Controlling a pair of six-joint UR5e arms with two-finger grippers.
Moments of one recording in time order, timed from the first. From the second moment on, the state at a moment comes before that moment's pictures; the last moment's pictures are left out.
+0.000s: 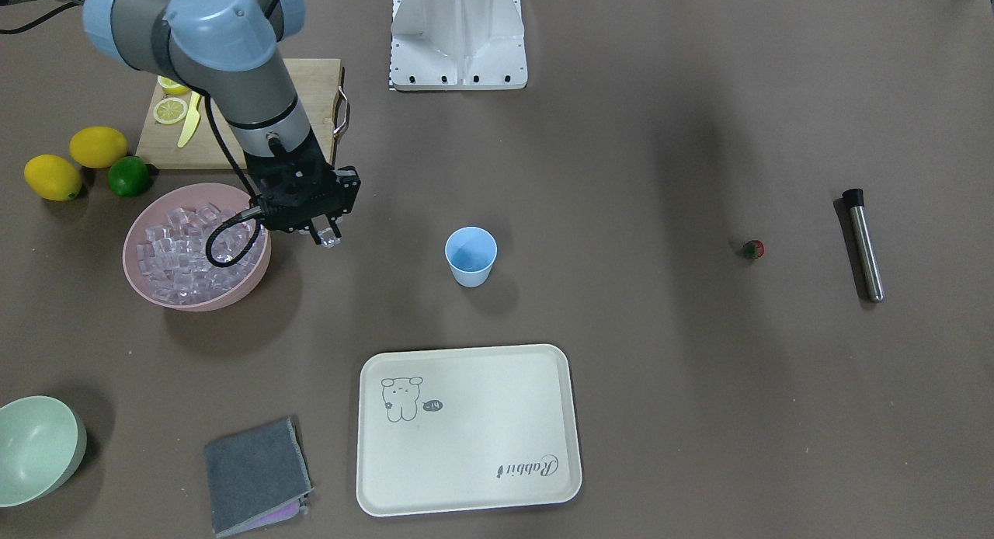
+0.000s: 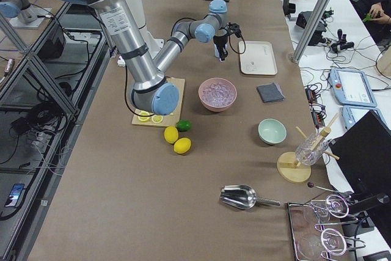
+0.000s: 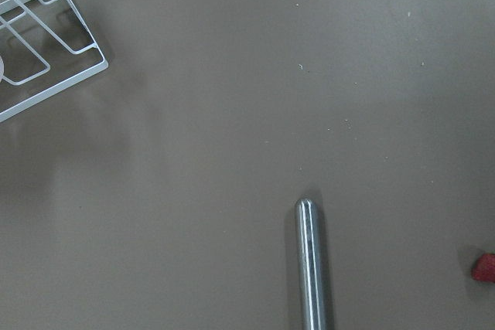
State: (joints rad) left arm -1.52 -1.46 -1.74 -1.99 -2.42 -0.25; right arm 0.68 -0.98 1.80 -1.59 1.92 0.78
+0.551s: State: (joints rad) left arm -1.52 -1.46 -1.74 -1.99 -2.42 -0.25; right arm 0.58 -0.77 1.69 -1.66 1.82 0.98
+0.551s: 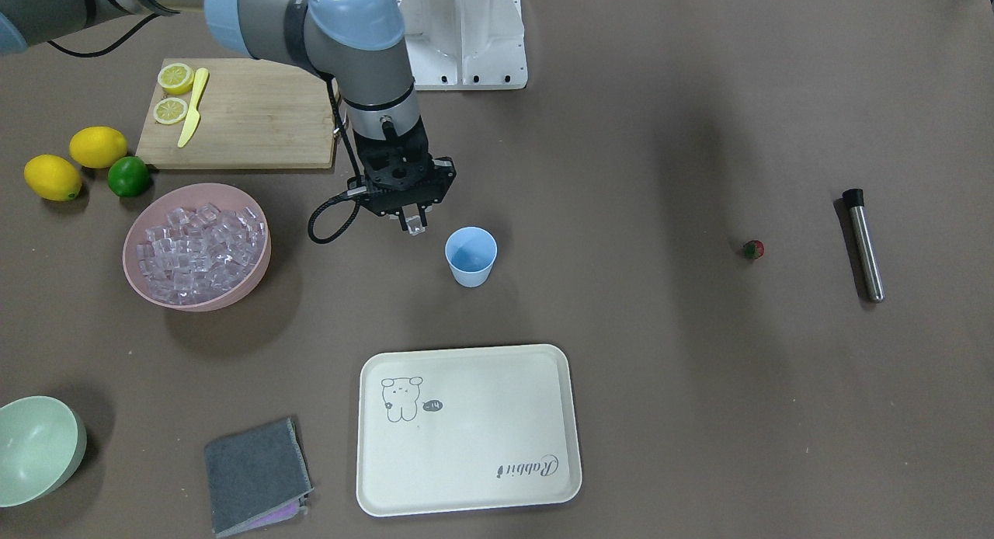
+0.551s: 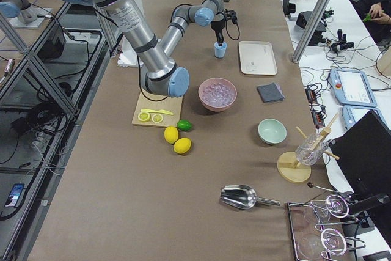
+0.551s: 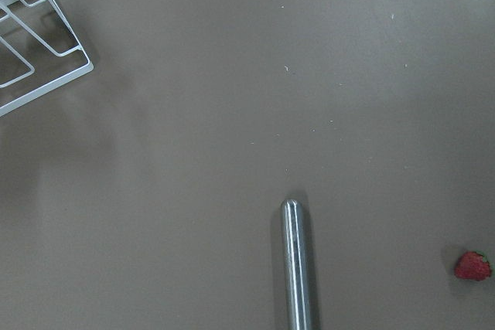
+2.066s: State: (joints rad) left arm -1.52 -1.42 -1.75 -1.99 -2.42 -0.24; right arm 0.51 -0.66 1.51 -1.59 1.71 1.04
